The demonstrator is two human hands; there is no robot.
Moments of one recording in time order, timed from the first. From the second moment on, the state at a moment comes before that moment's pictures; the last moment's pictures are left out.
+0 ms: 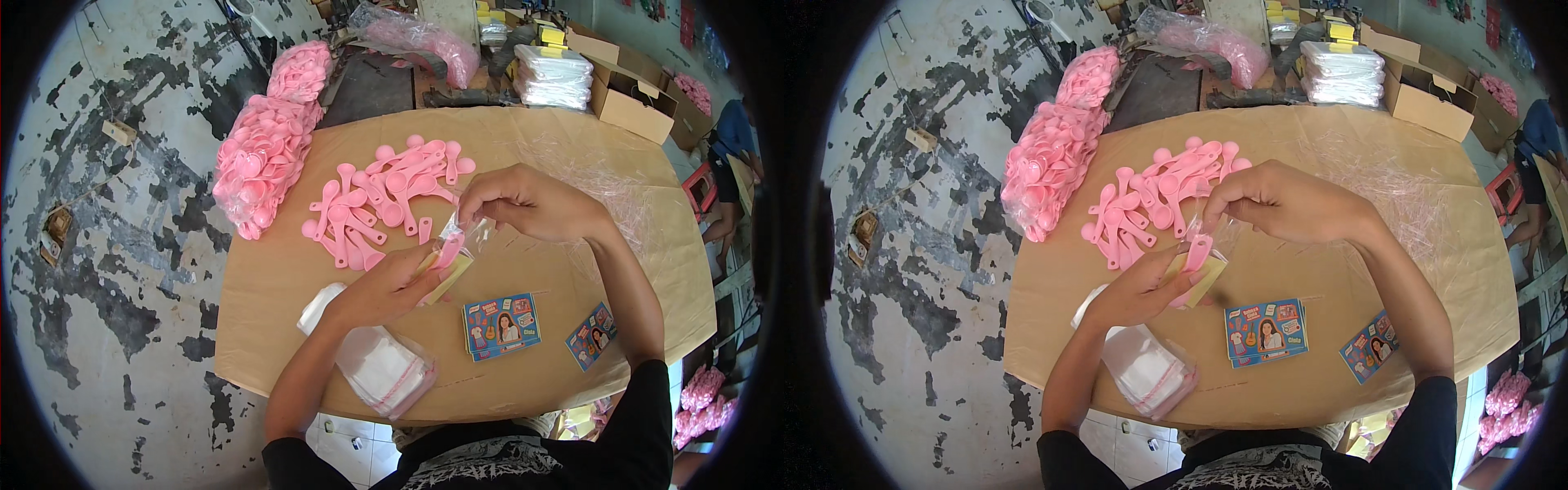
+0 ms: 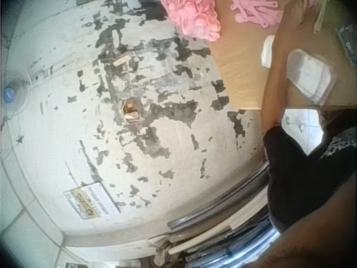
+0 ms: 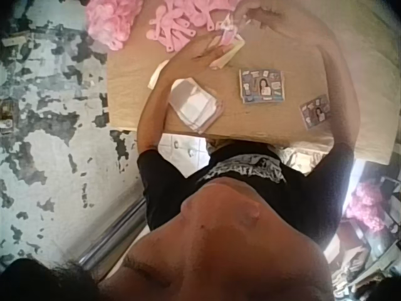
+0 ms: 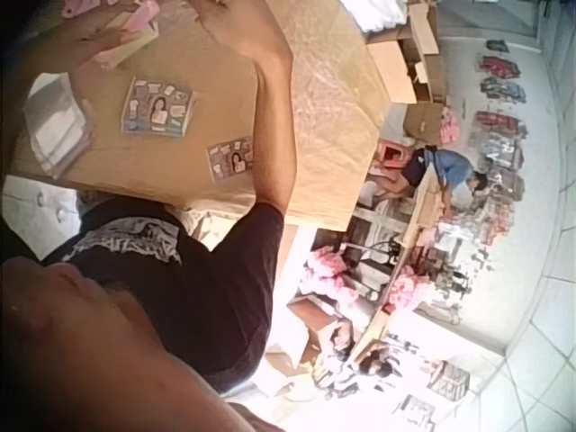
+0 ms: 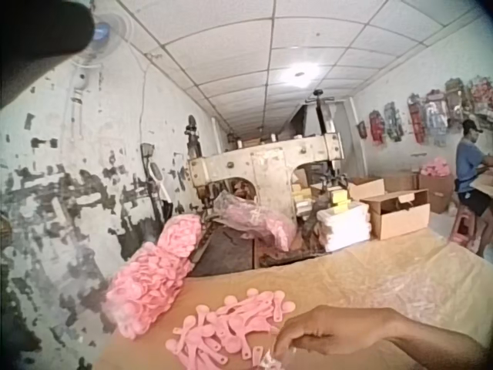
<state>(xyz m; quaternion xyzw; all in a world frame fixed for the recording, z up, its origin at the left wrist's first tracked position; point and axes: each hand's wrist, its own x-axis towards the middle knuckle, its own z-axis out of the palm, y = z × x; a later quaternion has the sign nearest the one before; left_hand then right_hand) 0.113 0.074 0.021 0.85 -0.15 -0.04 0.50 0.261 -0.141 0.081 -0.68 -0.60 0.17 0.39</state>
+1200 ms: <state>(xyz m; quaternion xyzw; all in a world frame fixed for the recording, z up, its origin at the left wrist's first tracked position) 0.117 0.069 0.016 0.80 -0.08 -0.02 0.59 0.248 -0.154 0.121 -0.74 -0.48 -0.03 0.46</state>
